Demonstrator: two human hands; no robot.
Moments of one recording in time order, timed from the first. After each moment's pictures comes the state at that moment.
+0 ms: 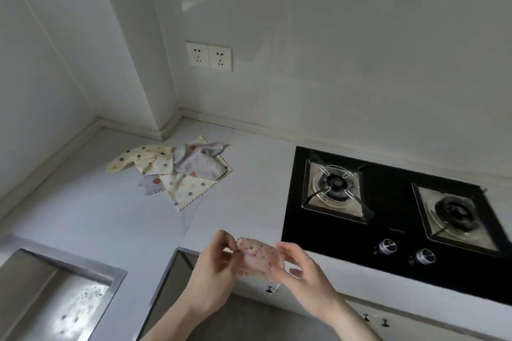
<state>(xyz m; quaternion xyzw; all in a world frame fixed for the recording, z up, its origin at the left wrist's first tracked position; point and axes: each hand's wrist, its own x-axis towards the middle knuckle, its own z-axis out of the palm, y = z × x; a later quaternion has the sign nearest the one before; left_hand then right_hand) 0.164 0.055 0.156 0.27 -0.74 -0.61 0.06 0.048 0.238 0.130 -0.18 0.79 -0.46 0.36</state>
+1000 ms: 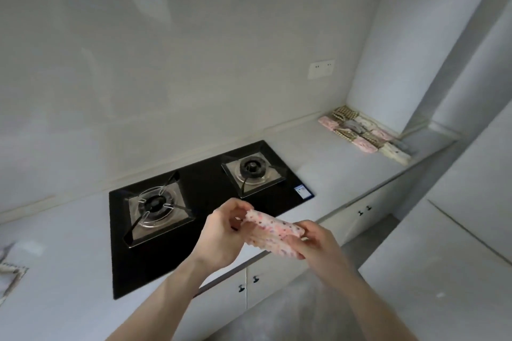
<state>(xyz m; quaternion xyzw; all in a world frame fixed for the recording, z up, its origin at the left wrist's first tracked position) -0.002 0.404 0.231 -0.12 -0.83 -0.54 -0.08 0.055 0.630 0.203 0.07 0.81 -0.58 0.05</state>
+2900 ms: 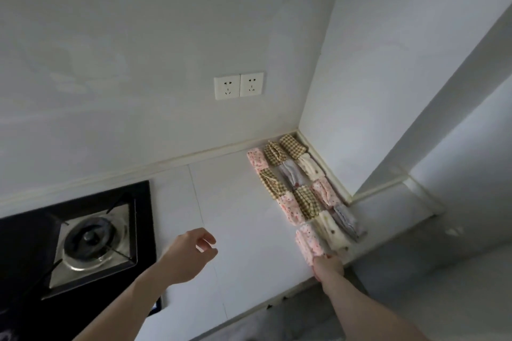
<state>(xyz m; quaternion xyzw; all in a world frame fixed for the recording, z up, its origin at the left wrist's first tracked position) -0.356 0.885 0.145 0.03 -0.91 -0.36 -0.22 -0.349 1.227 0.014 0.51 0.69 -0.50 0.09</state>
